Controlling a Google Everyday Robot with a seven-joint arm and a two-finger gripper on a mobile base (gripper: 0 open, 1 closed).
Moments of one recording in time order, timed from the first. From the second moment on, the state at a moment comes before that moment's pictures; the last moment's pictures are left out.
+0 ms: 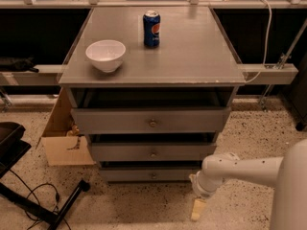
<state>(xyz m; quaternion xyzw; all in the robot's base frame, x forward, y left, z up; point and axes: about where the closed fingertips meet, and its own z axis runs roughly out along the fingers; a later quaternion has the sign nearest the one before) 0.463 -0.158 0.350 -0.65 0.75 0.12 0.08</state>
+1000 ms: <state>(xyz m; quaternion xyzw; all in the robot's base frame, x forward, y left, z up) 0.495 -0.136 0.254 -0.67 0.73 0.12 0.08</state>
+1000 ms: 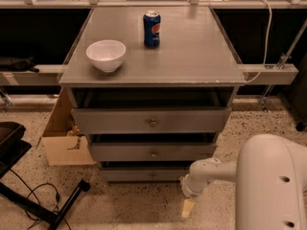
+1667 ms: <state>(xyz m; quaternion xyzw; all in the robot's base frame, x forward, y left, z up) 0.567 -0.136 0.212 -0.69 0.71 0.09 0.13</state>
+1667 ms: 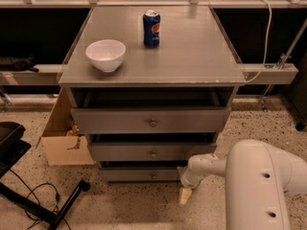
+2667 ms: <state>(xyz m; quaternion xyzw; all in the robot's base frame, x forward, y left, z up) 0.622 -0.097 0.164 -0.71 0.69 0.06 0.13</state>
